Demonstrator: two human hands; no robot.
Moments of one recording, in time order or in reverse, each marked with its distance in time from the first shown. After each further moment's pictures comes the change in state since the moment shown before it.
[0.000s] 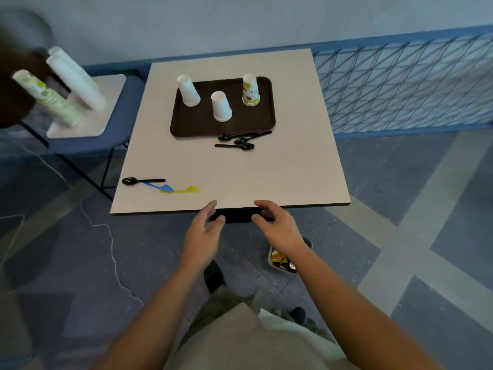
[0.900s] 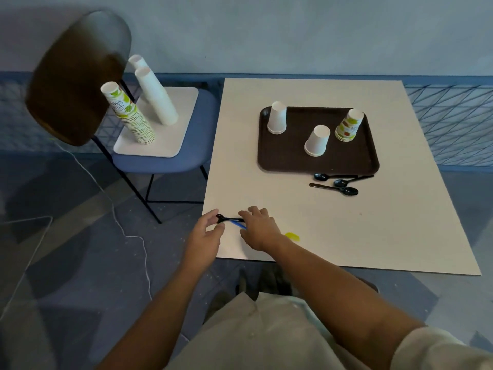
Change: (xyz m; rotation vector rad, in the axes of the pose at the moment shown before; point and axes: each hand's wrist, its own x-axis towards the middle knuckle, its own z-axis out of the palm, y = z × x) left_hand 0.202 -0.045 -0.279 -0.093 0.072 -0.131; right_hand 0.233 -0.124 0.321 -0.972 -0.315 -0.131
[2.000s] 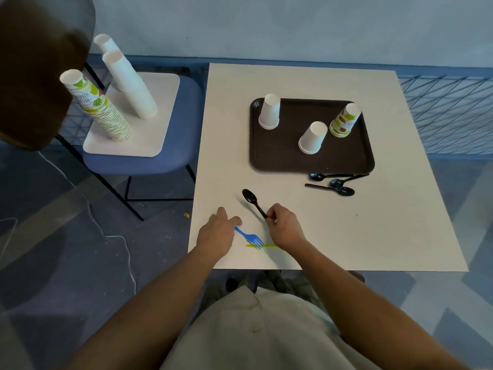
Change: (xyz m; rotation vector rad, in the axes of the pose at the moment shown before) left_hand 0.101 -0.015 0.050 1.239 -0.360 0.363; right_hand 0.005 0.063 -0.014 0.497 0.287 0.303
